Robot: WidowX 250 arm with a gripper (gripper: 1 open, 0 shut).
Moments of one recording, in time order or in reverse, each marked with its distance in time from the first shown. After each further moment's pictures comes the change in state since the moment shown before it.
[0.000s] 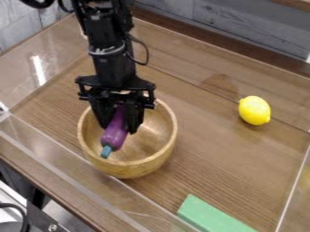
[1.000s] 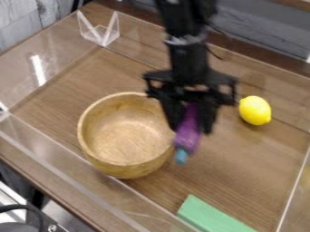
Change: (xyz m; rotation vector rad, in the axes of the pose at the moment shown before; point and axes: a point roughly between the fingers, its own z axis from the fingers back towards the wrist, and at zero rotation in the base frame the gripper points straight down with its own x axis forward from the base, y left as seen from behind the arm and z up) arm -0.008 -0.113 0.011 -0.054 -0.012 -0.098
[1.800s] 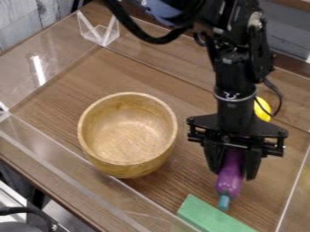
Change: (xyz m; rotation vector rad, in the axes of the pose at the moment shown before) arm -0.002 -0.034 -0.044 -0.007 -0.032 0.005
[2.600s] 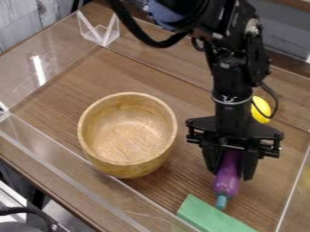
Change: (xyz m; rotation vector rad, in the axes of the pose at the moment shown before) arm 0.007 0.007 -0.004 0.000 -0.008 0.016
